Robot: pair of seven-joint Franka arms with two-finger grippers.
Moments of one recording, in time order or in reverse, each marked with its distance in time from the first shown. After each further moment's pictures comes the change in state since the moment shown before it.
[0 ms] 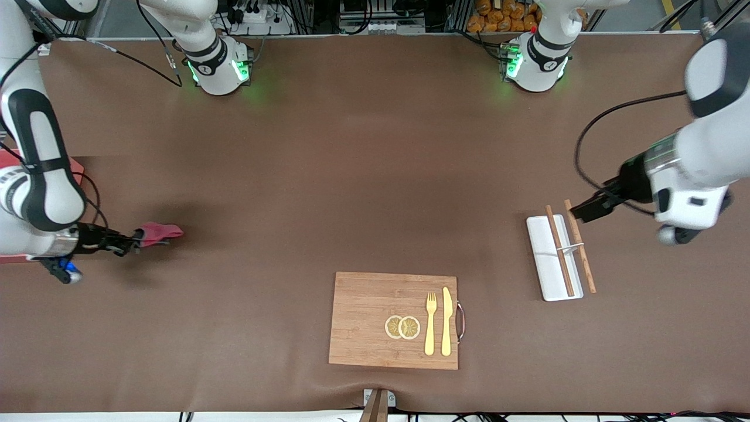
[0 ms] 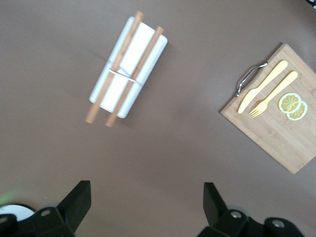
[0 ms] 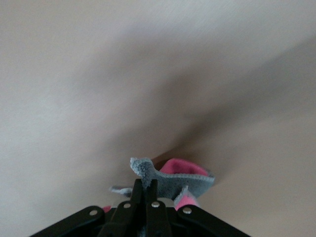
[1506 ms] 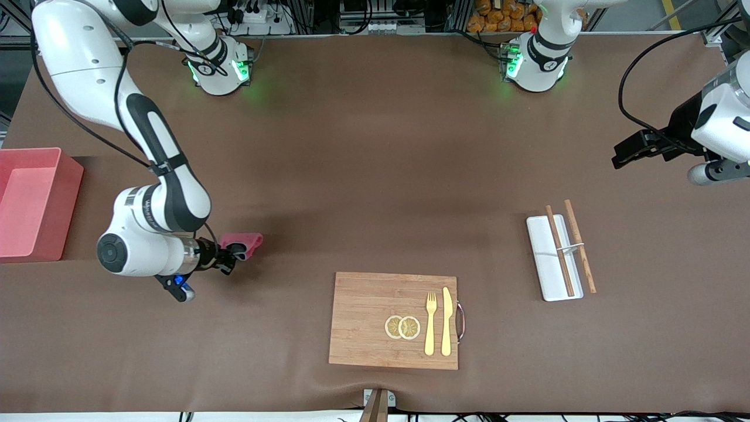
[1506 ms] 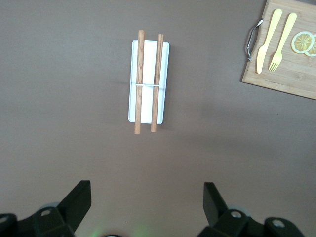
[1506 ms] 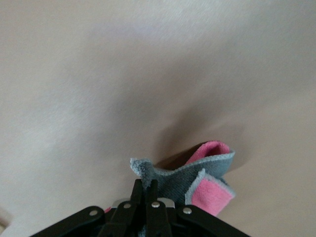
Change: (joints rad) left arm 0.038 -0.192 -0.010 -0.131 0.093 -0.025 0.462; right arm 0.438 0.055 0.034 0.060 0.098 0.061 0.602
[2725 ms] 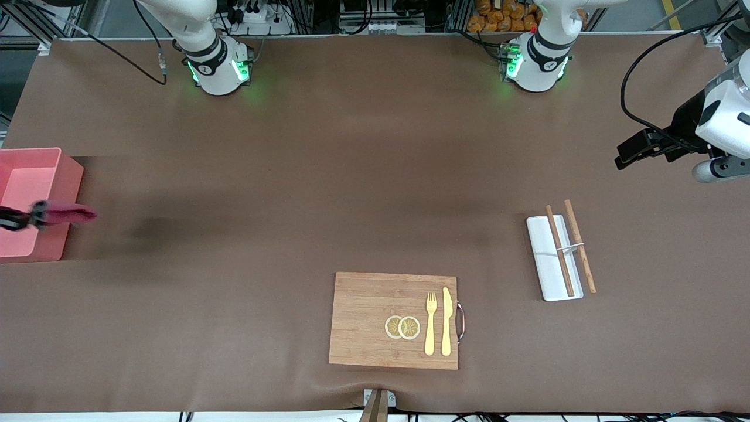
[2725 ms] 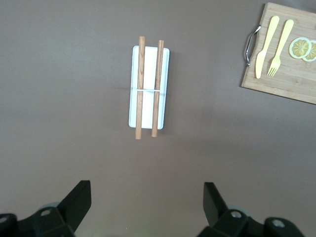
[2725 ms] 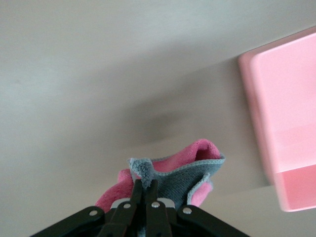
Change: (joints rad) left arm 0.002 -0.006 0.003 -0.011 0.000 0.026 0.004; right arm -0.520 -0.119 -0.039 0.409 -0.202 -0.623 -0.822
